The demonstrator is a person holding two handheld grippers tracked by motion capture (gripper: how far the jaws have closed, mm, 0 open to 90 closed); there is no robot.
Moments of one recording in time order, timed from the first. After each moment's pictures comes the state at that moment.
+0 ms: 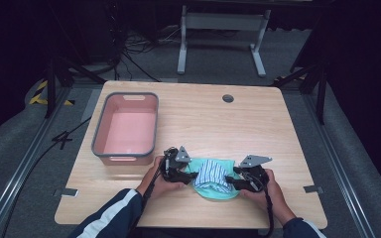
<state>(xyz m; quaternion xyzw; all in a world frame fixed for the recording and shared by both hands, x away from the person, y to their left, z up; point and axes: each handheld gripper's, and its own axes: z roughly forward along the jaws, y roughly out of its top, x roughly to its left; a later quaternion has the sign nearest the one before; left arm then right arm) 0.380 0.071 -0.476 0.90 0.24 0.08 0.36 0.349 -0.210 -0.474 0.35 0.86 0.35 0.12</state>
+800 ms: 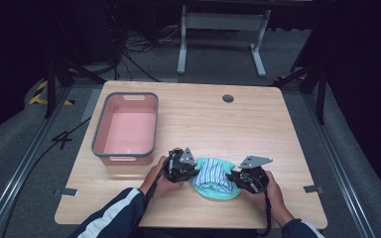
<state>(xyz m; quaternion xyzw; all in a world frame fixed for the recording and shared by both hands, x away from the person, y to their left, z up) 0.379 0.061 -0.469 0.91 0.20 0.07 0.35 0.343 -0.208 -0.467 0.35 0.85 0.36 0.12</state>
